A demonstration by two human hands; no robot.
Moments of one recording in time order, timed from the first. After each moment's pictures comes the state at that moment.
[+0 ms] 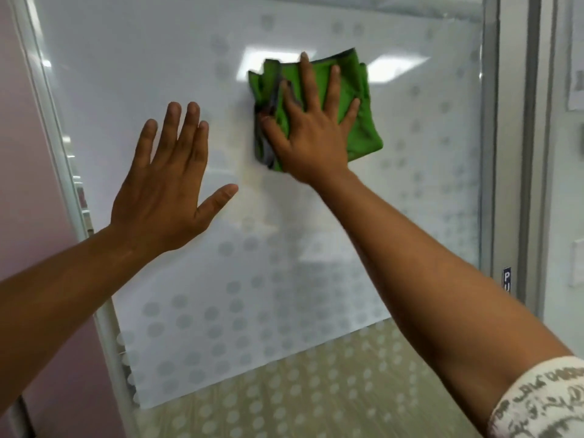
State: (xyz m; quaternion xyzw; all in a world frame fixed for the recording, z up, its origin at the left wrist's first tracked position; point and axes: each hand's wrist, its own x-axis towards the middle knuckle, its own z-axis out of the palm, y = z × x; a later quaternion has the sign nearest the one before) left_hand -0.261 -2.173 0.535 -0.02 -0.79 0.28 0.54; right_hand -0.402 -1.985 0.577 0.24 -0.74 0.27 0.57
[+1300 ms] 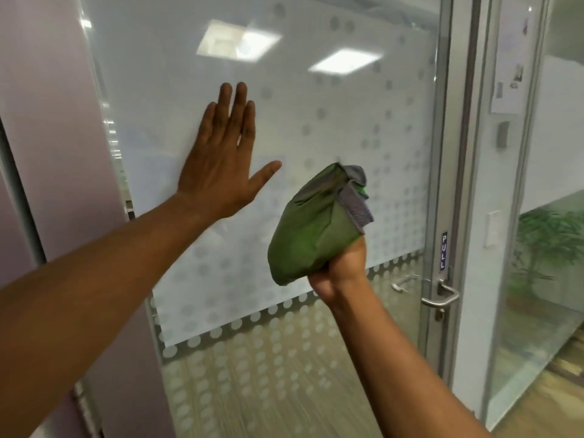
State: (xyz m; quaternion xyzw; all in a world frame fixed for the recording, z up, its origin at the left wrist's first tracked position) left_hand -0.248 -2.147 0.514 -0.10 -0.82 0.20 0.53; right_hand -0.238 -1.973 0.405 0.22 -0.28 0.93 -0.01
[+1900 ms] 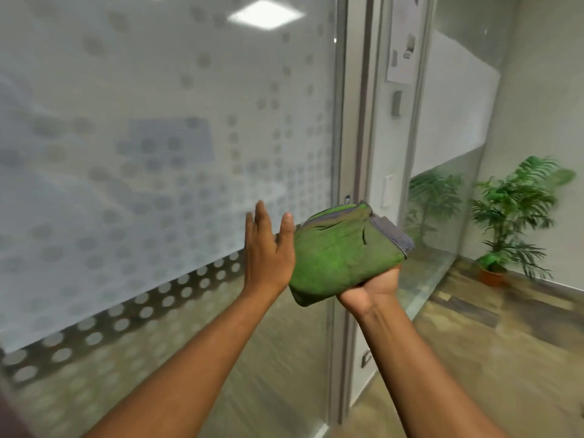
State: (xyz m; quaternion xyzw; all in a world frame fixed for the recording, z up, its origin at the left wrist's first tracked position) left_hand -0.284 -1.920 0.320 -0.09 -0.83 -0.49 0.26; right_hand -0.244 -1.776 0.314 0.13 -0.21 0.97 0.02
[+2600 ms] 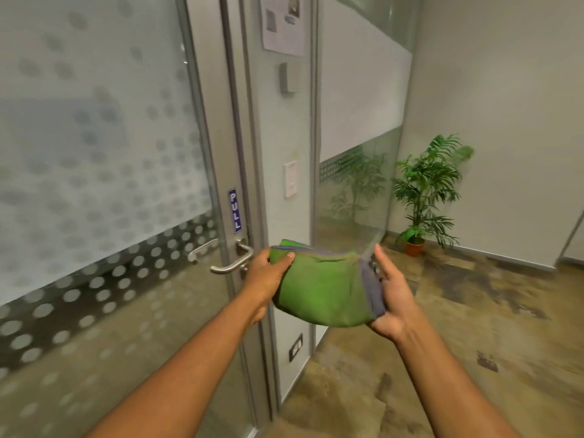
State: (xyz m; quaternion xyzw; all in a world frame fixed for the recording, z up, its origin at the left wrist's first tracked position) left_hand -0.372 -1.657 0.240 -0.09 -0.69 -0.72 -0.07; right_hand -0.271 -1.466 0.240 -0.09 -0.36 0.93 0.01
